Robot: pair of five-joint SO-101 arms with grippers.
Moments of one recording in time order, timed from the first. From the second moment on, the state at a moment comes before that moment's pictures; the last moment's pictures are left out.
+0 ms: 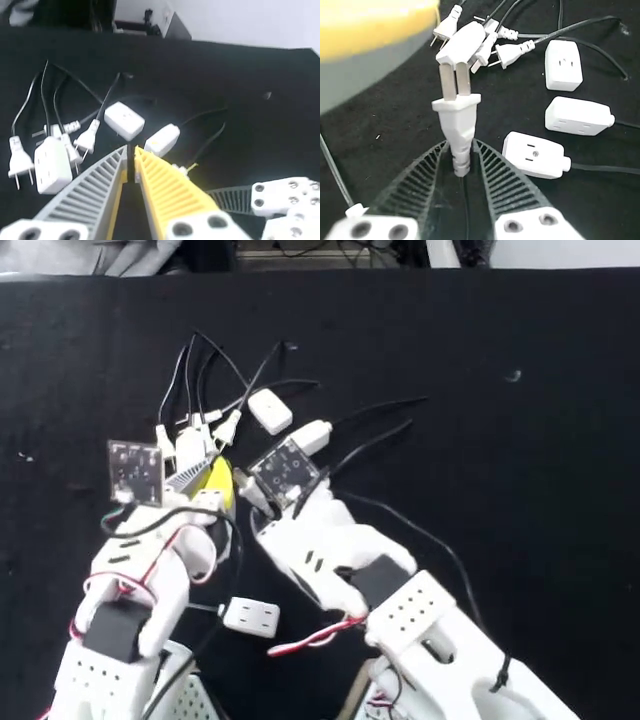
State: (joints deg) left arm 12.9 -90.0 72.3 42.6 11.9; right arm -38.9 -51.5 70.0 30.8 4.8
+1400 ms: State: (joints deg) left arm 17.1 -68.7 64.6 47.5 -1.7; right arm -38.9 -53.1 69.1 36.5 6.0
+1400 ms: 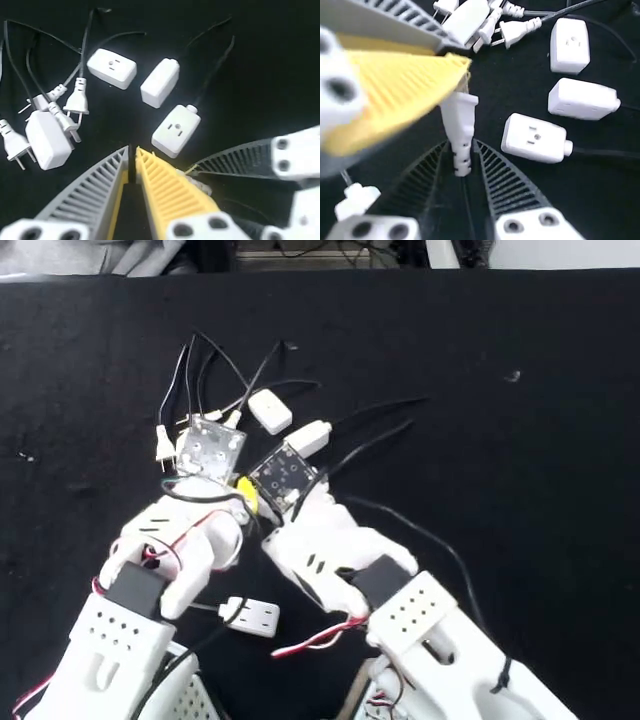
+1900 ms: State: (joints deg) left arm 16.4 -68.7 64.6 47.5 -1.7; right arm -44.4 -56.0 63.3 43.6 8.6
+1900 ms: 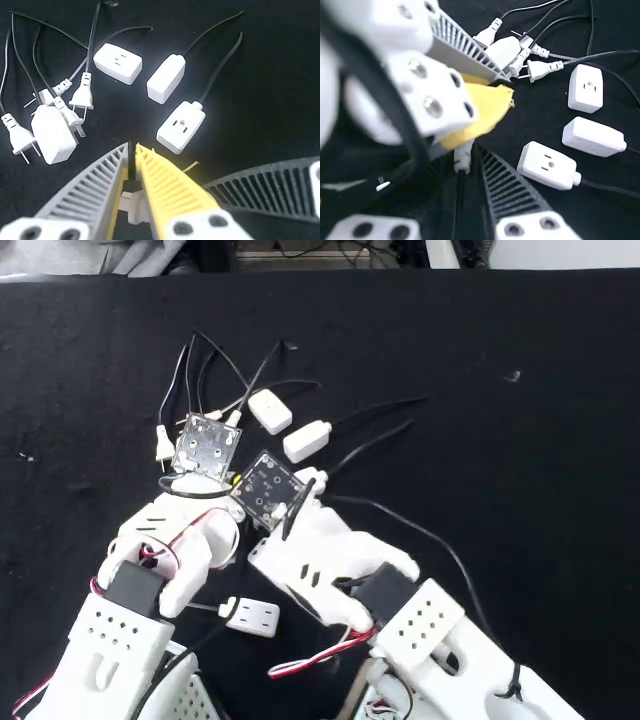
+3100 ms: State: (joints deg) left arm -27.4 -80.4 84.4 57.0 -17.3; right arm -37.9 -52.6 39.5 87.3 28.4
